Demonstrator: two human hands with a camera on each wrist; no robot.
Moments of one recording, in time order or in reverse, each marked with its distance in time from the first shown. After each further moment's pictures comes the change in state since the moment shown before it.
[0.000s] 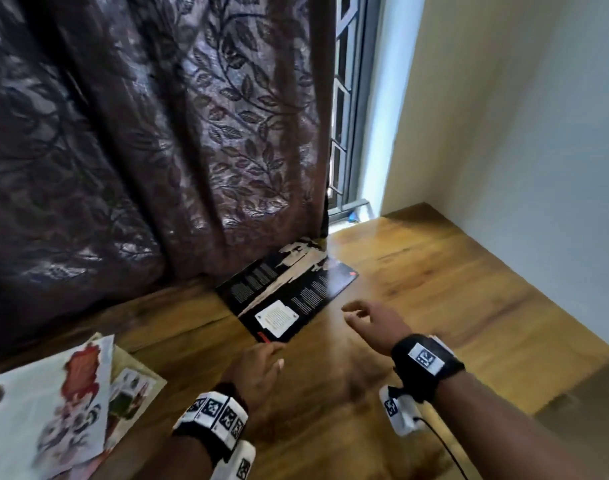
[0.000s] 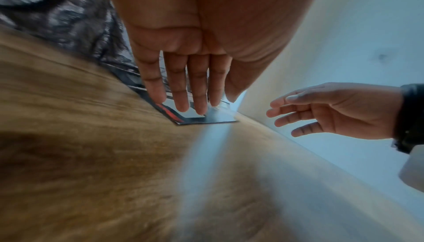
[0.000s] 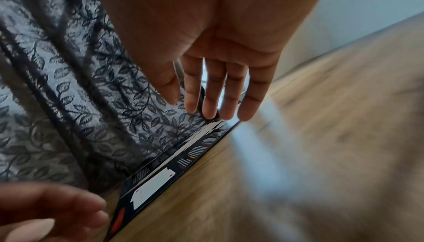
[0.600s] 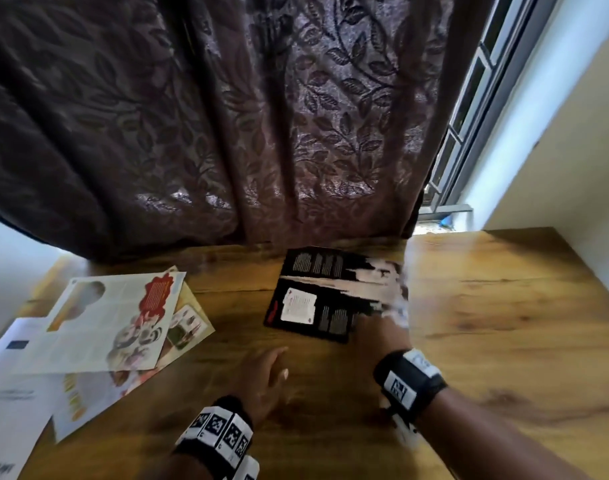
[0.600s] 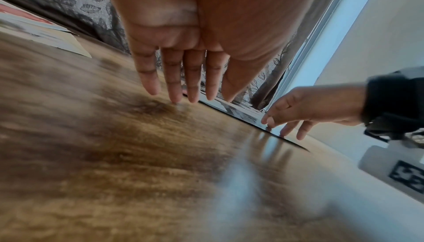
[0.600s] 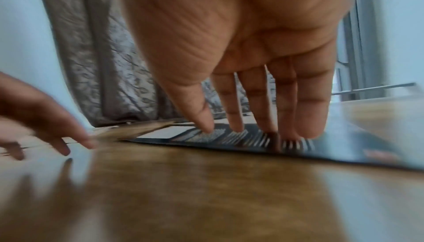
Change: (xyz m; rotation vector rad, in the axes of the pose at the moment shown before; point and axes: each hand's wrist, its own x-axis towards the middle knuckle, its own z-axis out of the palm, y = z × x) left_hand -0.057 -0.016 0.021 -0.018 0.214 -0.280; right_hand 0.050 -0.048 0.065 -0.670 -0.247 -0.171
